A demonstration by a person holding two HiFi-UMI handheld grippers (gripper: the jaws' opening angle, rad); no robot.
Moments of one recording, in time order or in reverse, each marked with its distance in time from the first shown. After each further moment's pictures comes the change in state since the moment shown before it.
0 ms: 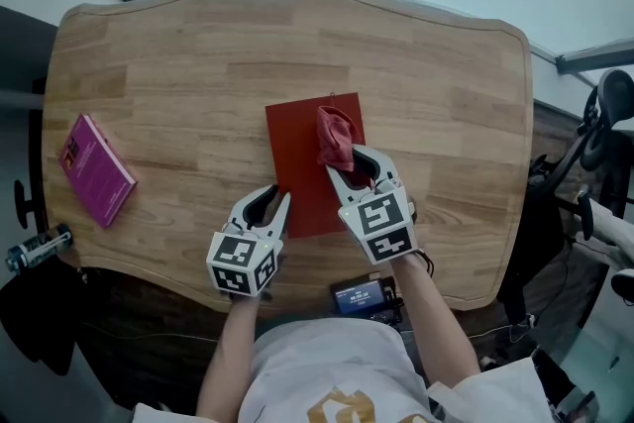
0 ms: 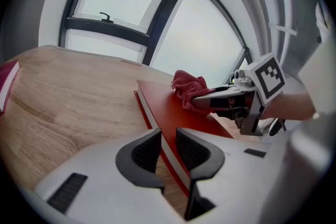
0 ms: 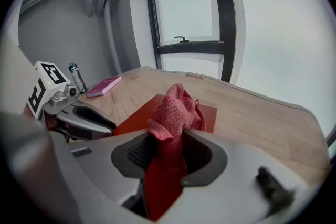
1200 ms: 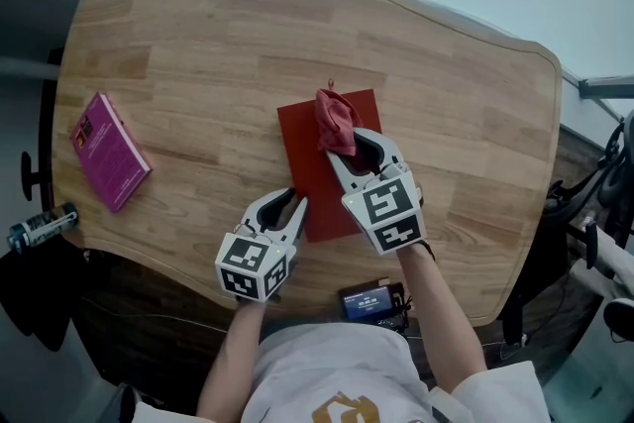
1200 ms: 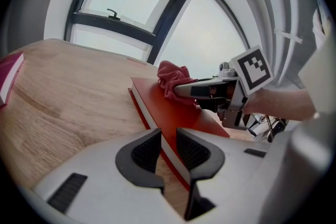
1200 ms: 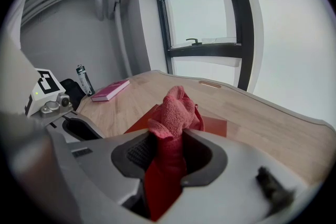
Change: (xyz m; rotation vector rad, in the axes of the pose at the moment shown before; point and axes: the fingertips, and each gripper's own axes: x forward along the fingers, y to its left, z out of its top) left arm -0.006 0.011 0.000 -0.064 0.005 -0.001; right arm 0.045 0.017 0.045 -0.067 -0.043 0.116
